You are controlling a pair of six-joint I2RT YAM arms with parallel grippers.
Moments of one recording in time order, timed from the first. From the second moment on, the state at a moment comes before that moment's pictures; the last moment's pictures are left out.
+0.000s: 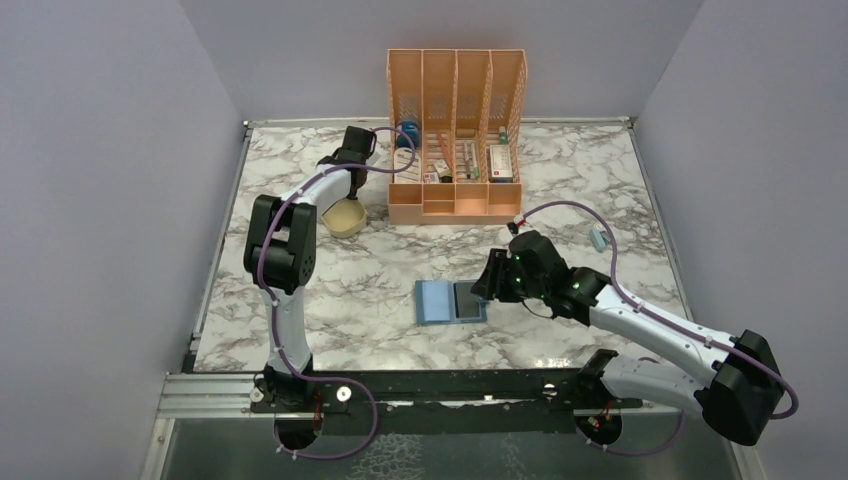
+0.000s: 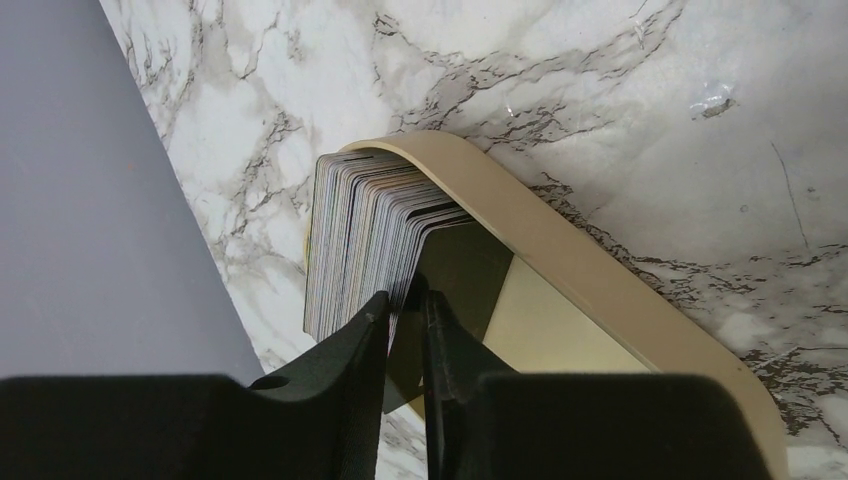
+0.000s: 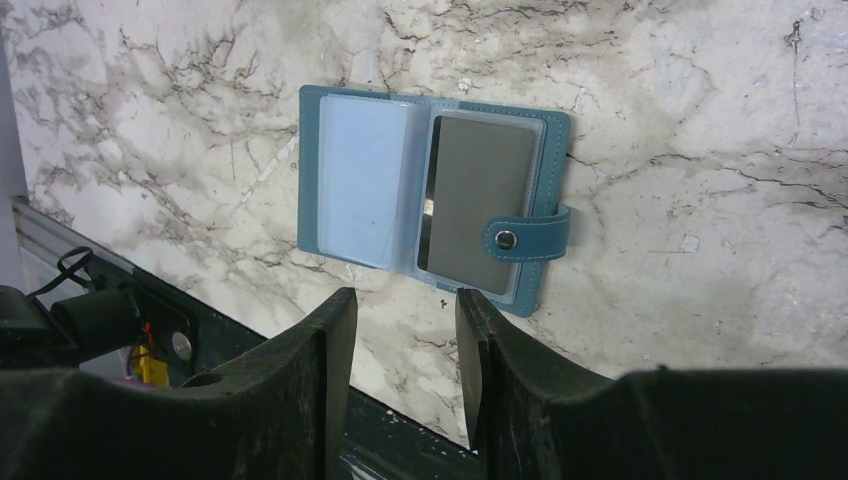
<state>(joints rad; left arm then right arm) -0.25 2.05 1.52 -0.42 -0.46 0.44 0.78 1.05 0.66 -0.36 0.01 0.76</state>
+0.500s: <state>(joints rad) -0.25 2.05 1.53 -0.41 -0.47 0.45 0.78 1.07 0.66 -0.36 0.01 0.76</state>
